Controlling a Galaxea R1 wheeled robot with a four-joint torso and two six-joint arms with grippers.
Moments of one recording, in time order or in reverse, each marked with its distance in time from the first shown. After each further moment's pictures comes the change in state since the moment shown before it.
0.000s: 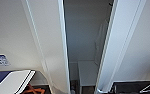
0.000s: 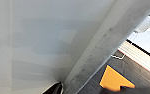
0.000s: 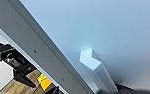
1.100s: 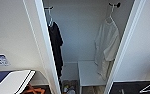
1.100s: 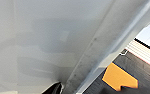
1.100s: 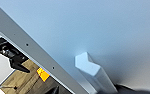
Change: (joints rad) left arm 0.064 -0.135 0.099 0.080 -0.017 0.000; right arm -0.023 -0.131 0.092 0.000 -0.057 0.011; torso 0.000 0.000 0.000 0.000
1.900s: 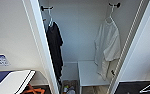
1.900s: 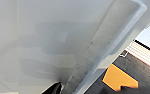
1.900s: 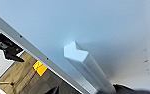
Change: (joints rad) left arm 0.016 -0.026 0.012 0.009 -0.030 0.003; right arm -0.032 -0.074 0.020 0.000 -0.020 -0.007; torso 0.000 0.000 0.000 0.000
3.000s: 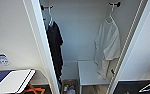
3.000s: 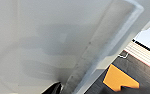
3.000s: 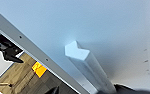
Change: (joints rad) left arm -0.007 0.000 0.000 0.001 -0.007 0.000; right arm 0.006 0.003 -0.002 -0.002 0.010 -0.004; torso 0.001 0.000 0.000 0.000
